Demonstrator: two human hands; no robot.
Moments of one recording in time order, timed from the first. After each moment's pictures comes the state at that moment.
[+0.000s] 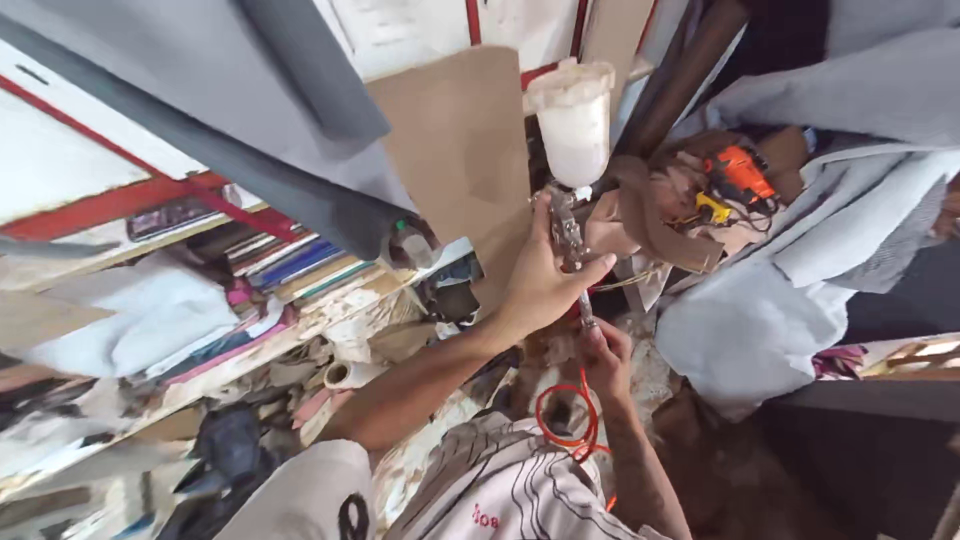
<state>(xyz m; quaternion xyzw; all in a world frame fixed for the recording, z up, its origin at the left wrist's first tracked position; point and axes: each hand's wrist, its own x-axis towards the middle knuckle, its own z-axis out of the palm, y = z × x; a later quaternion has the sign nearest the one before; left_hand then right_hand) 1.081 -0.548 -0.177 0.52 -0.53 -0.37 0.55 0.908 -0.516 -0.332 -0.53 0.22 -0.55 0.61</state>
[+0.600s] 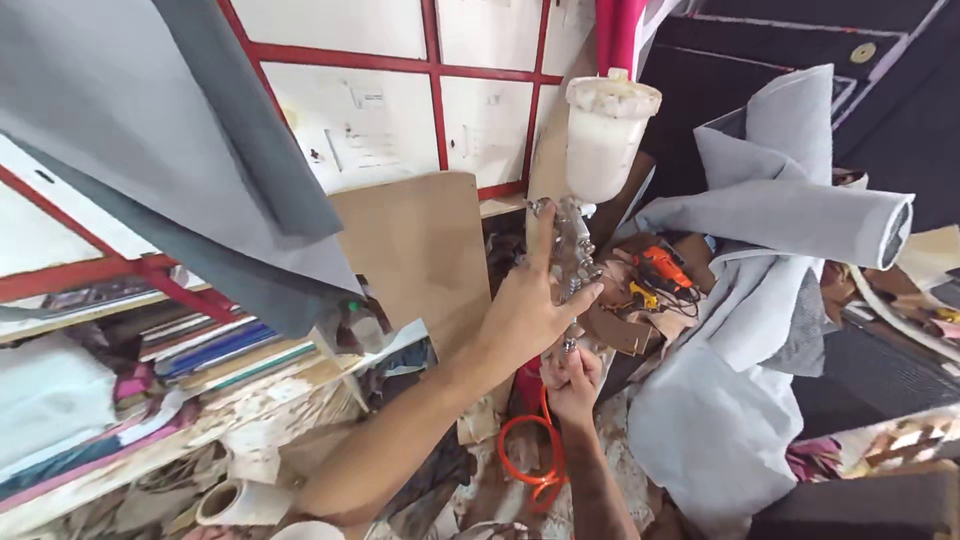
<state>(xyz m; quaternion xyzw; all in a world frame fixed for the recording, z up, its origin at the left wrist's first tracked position) 0.994 -0.589 -0.079 0.56 -0.66 -0.16 0.48 0.869 -0.606 -0.258 -0.50 0.00 -0.65 0.57</state>
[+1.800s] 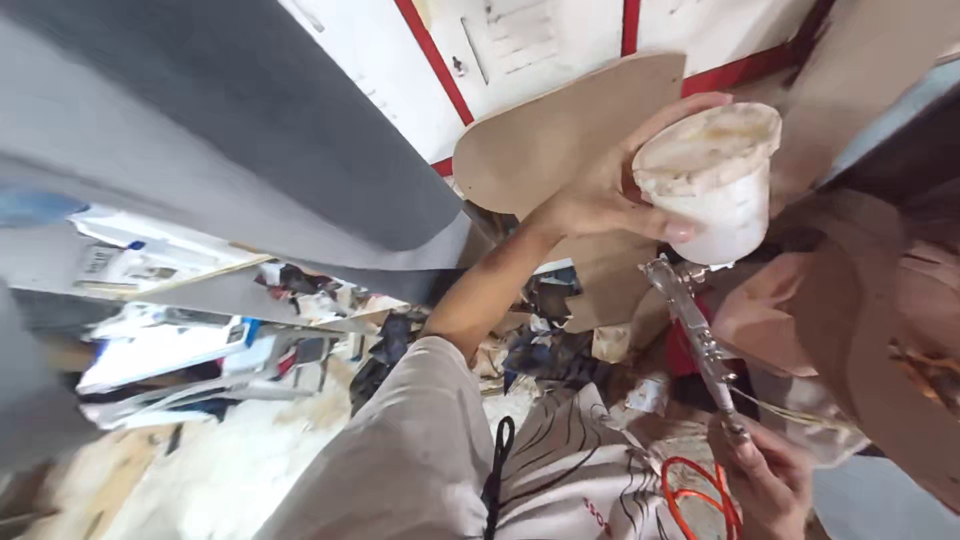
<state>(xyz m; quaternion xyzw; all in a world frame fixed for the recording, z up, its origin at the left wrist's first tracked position) 1.215 -0.804 -0.137 0.30 -0.72 -0.35 0.52 0.859 -0.709 -0.361 -0.56 0.14 -0.45 0.68</state>
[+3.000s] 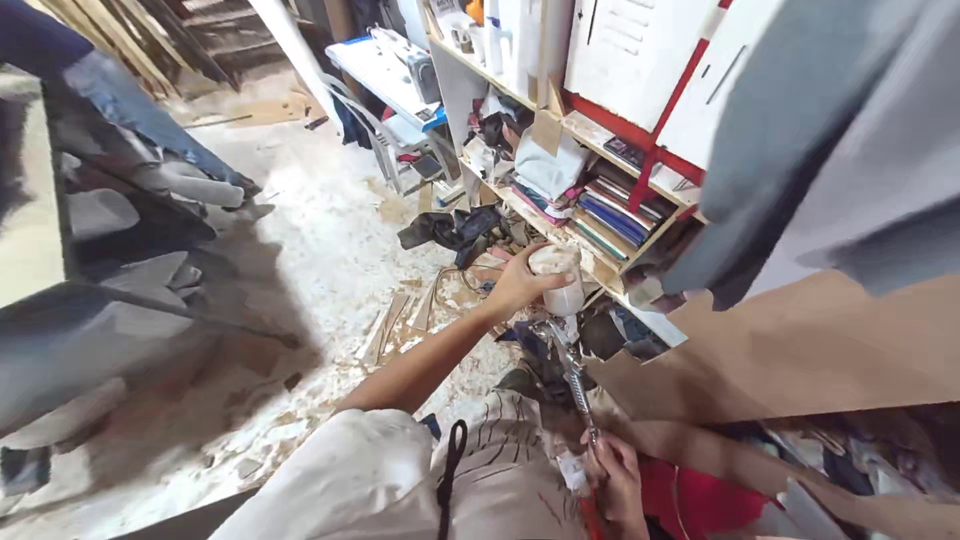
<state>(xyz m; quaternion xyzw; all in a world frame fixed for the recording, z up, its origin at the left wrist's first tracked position) 1.279 -0.319 -0.273 0.70 -0.03 -0.09 0.71 1.015 -0.565 -0.411 -0.51 0.03 0.07 0.85</state>
